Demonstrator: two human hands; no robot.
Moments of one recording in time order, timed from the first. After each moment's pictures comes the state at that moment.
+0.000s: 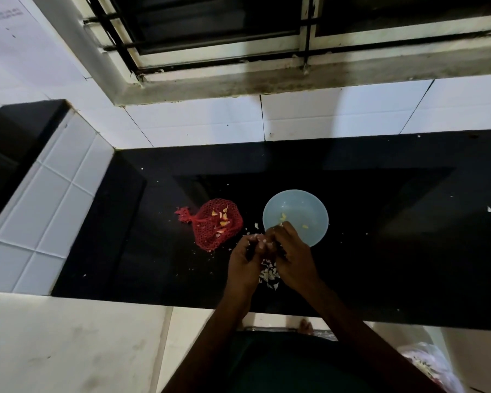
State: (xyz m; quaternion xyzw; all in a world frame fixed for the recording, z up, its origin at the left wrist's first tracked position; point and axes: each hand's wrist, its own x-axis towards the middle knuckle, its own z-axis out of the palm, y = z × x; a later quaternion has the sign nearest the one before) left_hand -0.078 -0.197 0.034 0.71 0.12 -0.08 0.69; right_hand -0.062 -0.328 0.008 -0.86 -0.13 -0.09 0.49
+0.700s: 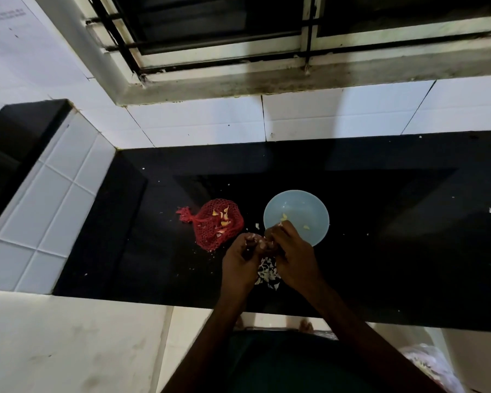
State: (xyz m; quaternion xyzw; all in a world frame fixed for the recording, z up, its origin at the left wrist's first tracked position) left_hand -0.076 -0.188 0.039 0.77 0.10 -0.05 0.63; right_hand -0.059 -0.331 0.008 -0.90 -0.14 -0.08 0.41
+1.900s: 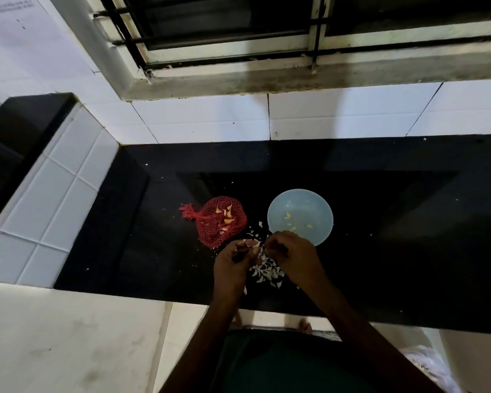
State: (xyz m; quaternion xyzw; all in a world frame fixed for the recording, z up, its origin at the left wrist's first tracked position) left_hand -0.084 -0.162 0.022 0.71 0.17 -0.06 0.67; right_hand -0.058 -0.329 -0.001 -0.90 -0.09 0.00 0.43
